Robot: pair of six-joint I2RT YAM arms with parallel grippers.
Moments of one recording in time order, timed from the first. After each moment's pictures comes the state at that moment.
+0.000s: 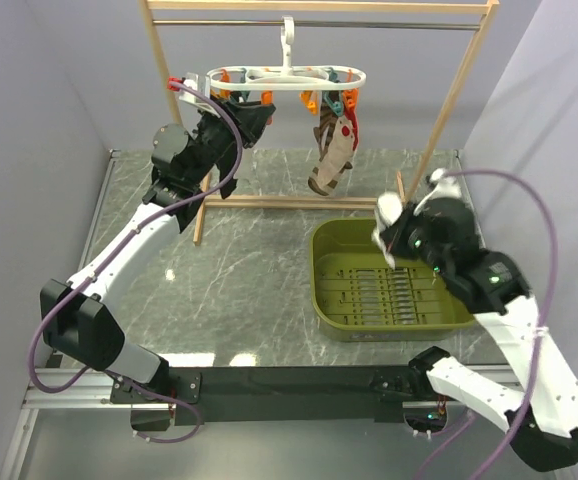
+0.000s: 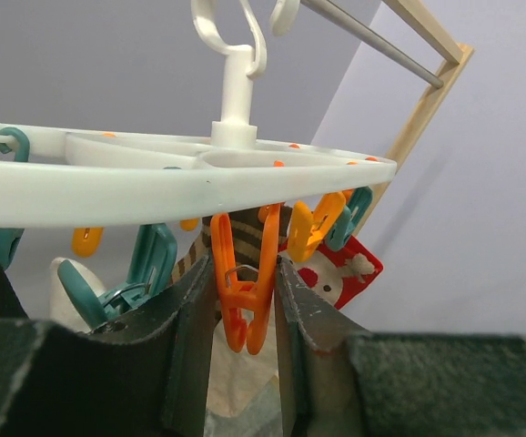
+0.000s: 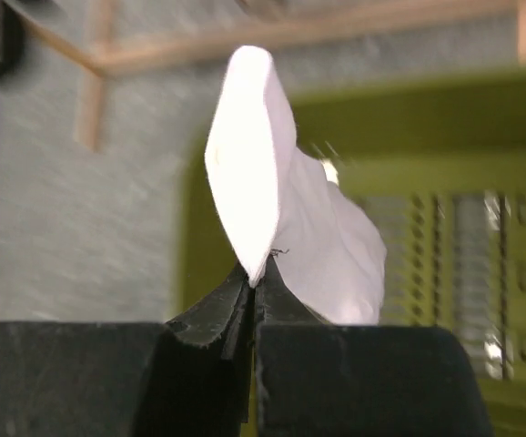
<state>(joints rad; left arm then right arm) -0.44 1.47 1.38 0.48 0.24 -0.51 0.50 0.92 1.29 -0.87 0.18 0.58</state>
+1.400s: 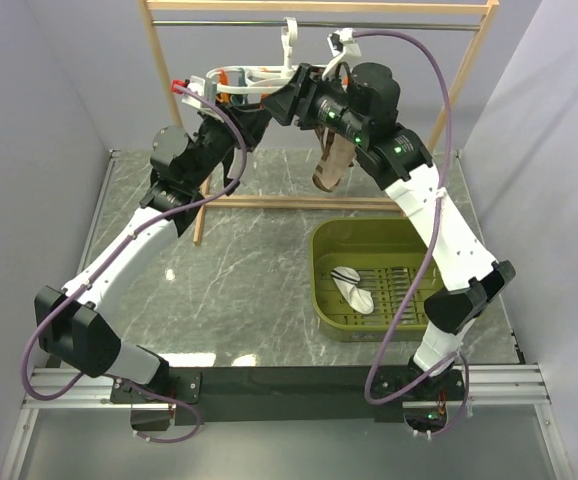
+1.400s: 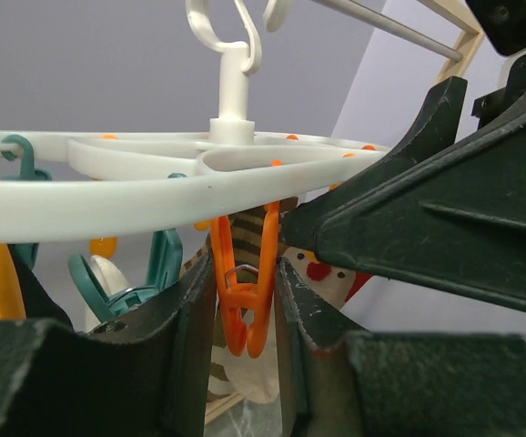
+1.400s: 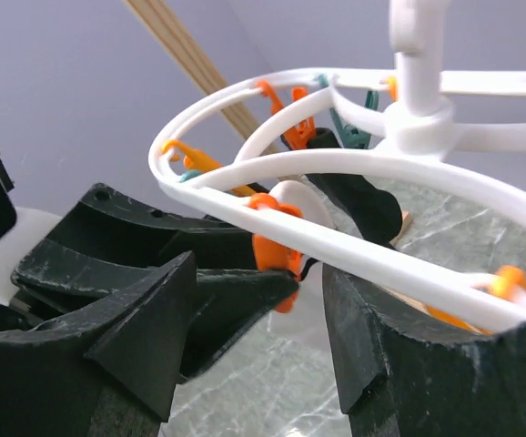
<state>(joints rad) -0.46 1.44 1.37 0.43 0.21 -0.39 0.58 1.74 2.14 -0.40 -0.20 0.52</state>
